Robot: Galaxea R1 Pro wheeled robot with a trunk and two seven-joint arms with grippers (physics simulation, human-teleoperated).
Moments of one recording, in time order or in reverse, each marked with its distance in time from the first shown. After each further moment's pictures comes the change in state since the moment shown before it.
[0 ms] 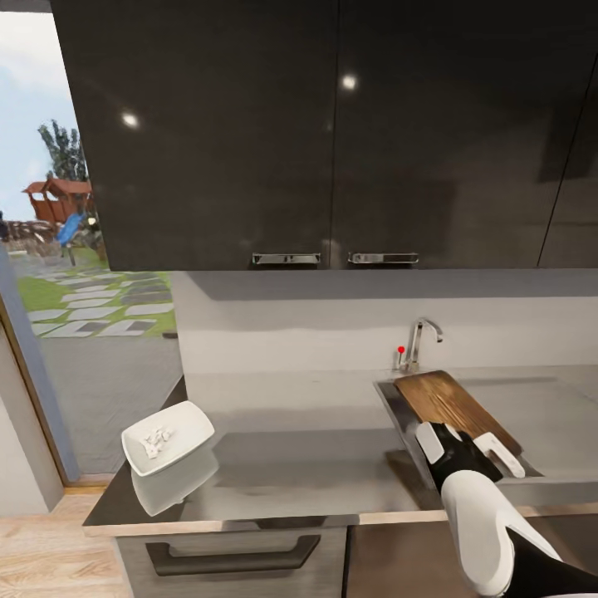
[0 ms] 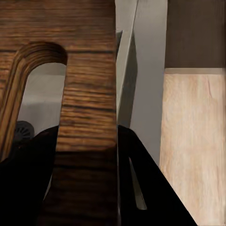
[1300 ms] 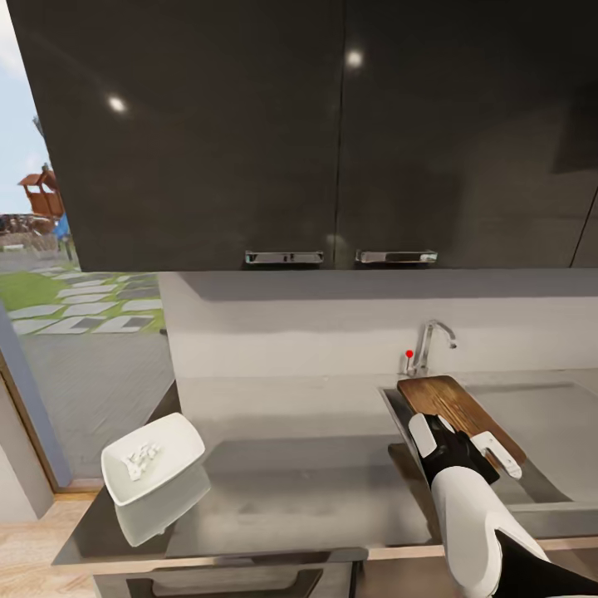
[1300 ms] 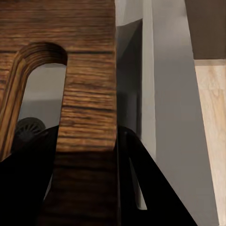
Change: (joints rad) left arm 0.000 0.022 0.000 0.004 0.121 0.001 0.002; right arm 0.000 0.050 0.008 -0.086 -0.010 0.048 -0.145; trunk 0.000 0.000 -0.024
